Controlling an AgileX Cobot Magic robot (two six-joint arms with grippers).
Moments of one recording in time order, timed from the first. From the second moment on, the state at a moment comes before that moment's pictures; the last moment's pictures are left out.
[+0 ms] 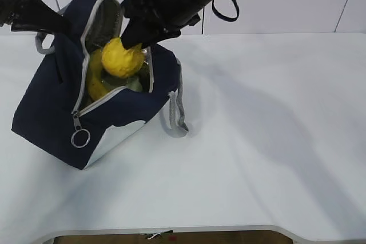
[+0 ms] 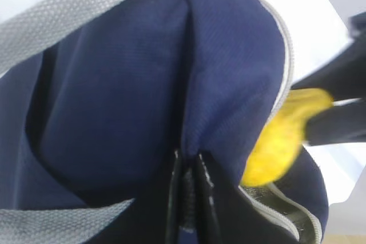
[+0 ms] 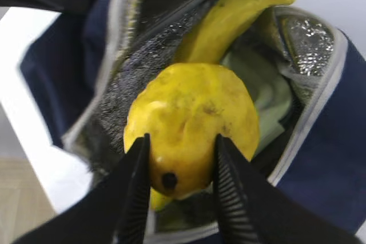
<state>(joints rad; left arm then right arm) 0.06 1.83 -1.46 -1.00 1.08 0.87 0.46 2.13 -2.03 0.65 1.01 -0.41</state>
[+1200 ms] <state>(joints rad) 0.06 1.83 -1.46 -0.97 1.09 0.86 0.44 2.19 -2.23 0.15 1.25 -0.22</state>
